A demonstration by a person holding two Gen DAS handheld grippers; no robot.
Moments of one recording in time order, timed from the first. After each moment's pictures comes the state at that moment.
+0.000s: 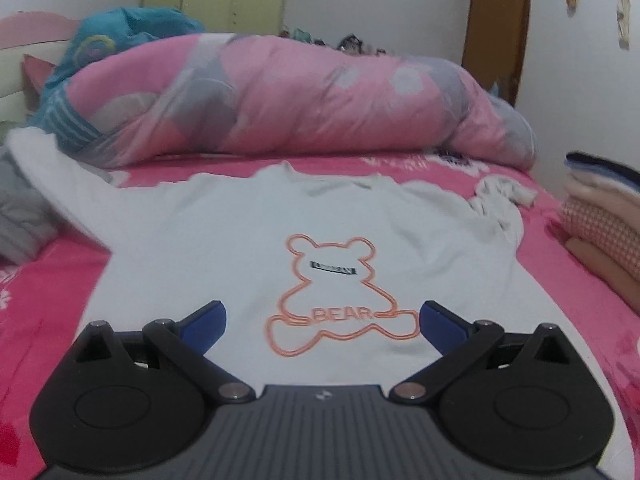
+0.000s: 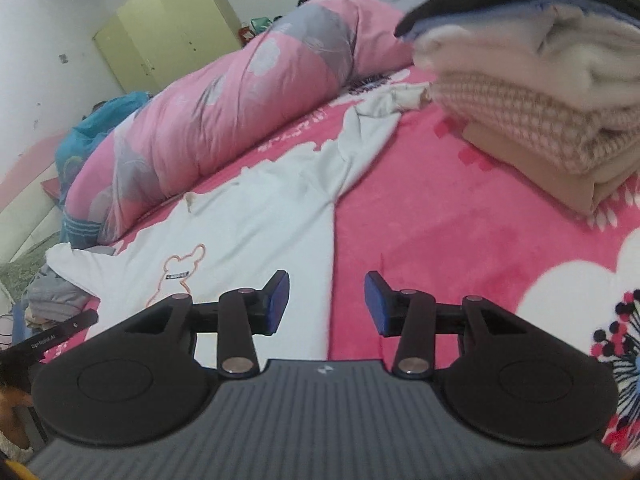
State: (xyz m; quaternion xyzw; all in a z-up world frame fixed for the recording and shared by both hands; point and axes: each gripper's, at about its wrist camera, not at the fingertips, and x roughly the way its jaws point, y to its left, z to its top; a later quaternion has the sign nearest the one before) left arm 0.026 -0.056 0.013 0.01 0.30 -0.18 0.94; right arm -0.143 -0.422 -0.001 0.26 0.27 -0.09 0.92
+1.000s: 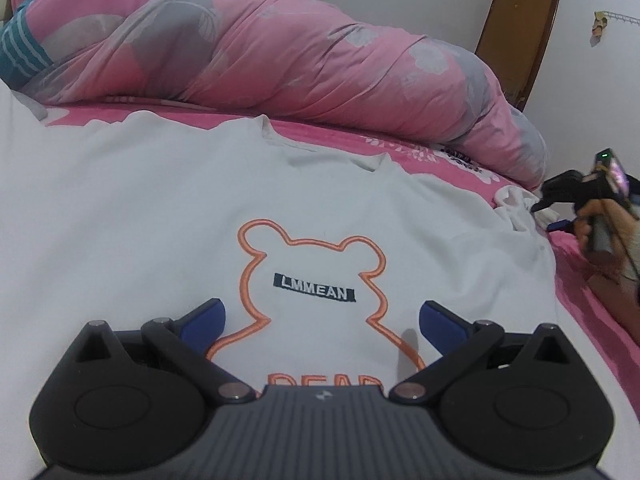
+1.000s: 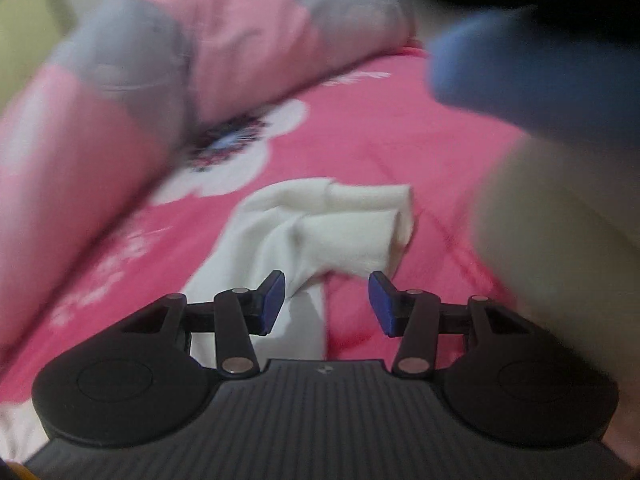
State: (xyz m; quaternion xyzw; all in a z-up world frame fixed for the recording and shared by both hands) left arm 0.133 -0.087 -0.078 -0.08 0.32 -0.21 0.92; right arm 0.229 -0.619 -0.056 0.29 0.29 -0.31 0.86
